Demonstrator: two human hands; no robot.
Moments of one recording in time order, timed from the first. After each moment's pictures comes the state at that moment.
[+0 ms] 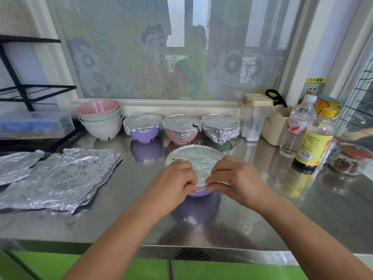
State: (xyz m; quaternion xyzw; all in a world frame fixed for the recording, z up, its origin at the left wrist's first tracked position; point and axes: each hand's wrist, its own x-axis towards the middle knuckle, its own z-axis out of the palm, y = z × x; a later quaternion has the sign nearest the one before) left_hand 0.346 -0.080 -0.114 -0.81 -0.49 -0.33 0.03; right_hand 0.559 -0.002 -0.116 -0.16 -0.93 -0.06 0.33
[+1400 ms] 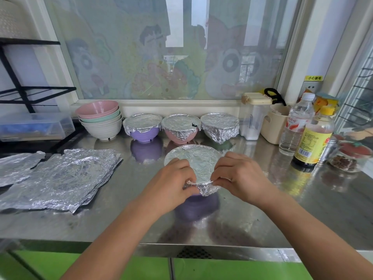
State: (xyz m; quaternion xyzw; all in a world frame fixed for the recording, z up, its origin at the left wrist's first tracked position) left_hand 0.349 -0.084 -0.112 -0.80 -0.50 -0.33 0.04; right_hand 0.566 -0.001 -0.110 -0.18 -0.92 -0.11 0.32
